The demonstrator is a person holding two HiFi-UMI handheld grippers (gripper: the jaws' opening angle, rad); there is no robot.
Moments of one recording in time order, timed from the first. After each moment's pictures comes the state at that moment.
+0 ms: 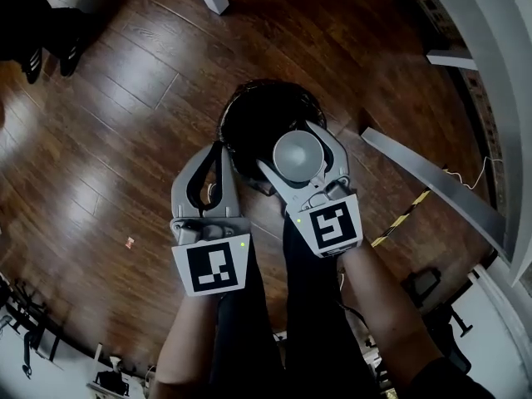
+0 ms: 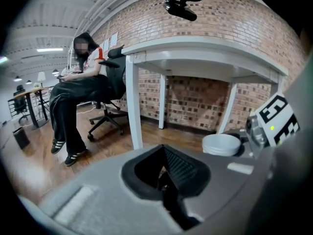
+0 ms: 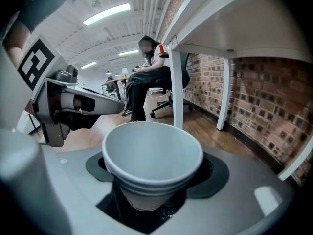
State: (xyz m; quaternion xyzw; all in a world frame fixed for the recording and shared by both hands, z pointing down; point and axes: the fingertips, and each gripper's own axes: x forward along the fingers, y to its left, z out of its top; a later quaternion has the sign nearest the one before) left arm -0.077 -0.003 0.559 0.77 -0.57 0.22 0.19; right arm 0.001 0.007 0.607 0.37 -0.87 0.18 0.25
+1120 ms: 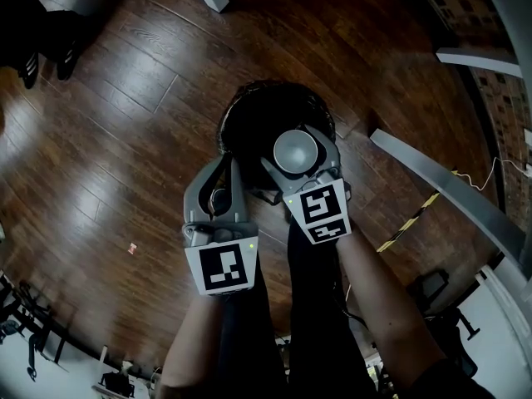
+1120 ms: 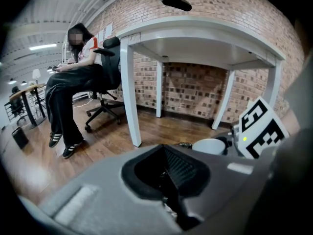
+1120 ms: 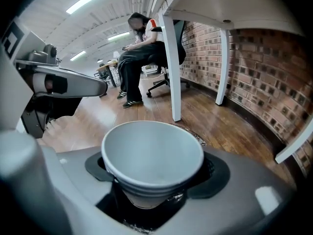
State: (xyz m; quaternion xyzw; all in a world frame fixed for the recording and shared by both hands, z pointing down) left arm -0.068 0.020 0.616 0.77 -0.55 0.26 0.21; right arm 0.010 0.026 0.708 0.37 -0.83 0.25 0.33
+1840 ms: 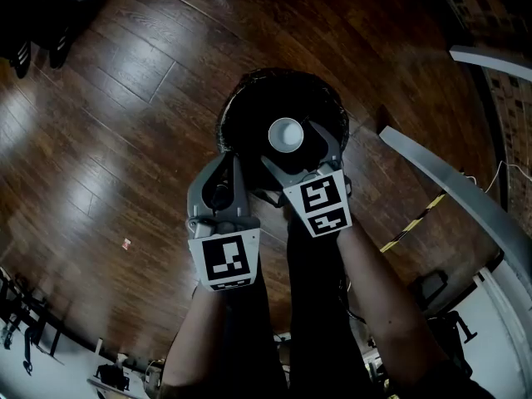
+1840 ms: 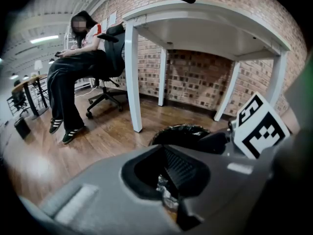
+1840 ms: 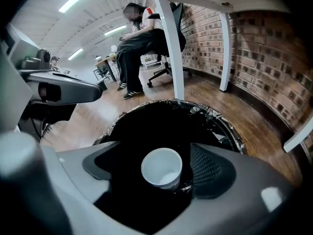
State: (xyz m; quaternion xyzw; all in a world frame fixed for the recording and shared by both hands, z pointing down) left arm -0.076 0.043 0.680 0.75 -0.55 0.28 0.25; right arm 0.005 0.046 0.768 0.35 -0.82 0.29 0.35
